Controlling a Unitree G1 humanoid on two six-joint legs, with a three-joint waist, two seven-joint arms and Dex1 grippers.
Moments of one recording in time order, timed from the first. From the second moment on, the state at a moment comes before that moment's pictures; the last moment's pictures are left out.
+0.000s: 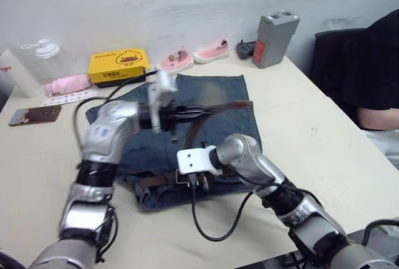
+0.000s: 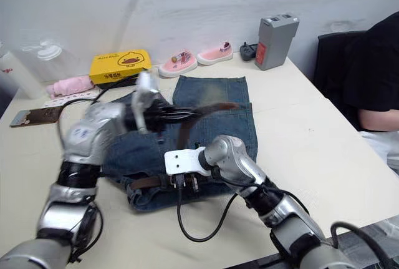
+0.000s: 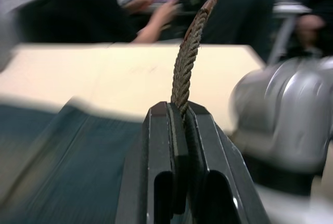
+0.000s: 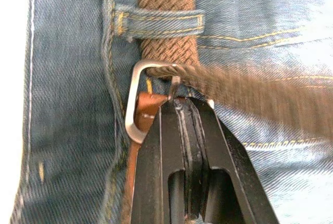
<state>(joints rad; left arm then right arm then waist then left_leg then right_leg) -0.67 0.46 0.03 0.05 -0.38 0.52 -1.05 -0.64 -0.25 0.57 -0.04 -0.40 0.51 1.24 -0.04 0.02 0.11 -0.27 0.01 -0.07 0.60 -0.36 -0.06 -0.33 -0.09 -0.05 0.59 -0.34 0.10</state>
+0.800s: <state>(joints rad) -0.27 0.62 0.08 -0.27 -0.36 0.44 -0.87 -0.30 -0.54 0.35 -0.81 -0.15 1.01 0.92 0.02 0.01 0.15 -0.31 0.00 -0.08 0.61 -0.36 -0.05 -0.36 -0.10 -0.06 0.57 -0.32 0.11</state>
